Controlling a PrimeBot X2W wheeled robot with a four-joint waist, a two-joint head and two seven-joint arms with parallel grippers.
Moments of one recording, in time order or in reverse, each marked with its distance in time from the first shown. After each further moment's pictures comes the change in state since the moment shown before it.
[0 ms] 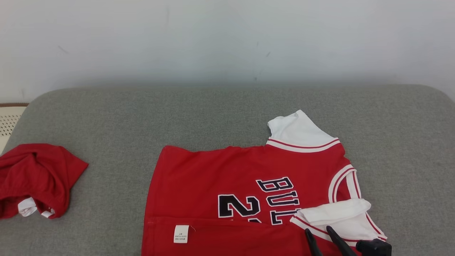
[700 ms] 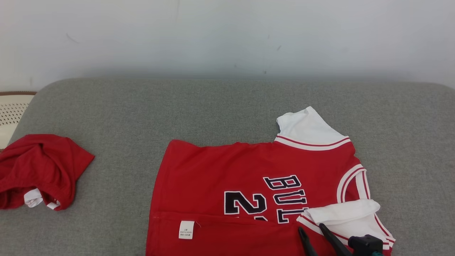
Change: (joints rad) left arm -0.001 0.000 -0.016 -0.002 -0.011 0.005 0.000; right arm -0.049 0.016 0.030 0.054 -0.002 0.000 0.000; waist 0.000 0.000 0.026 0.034
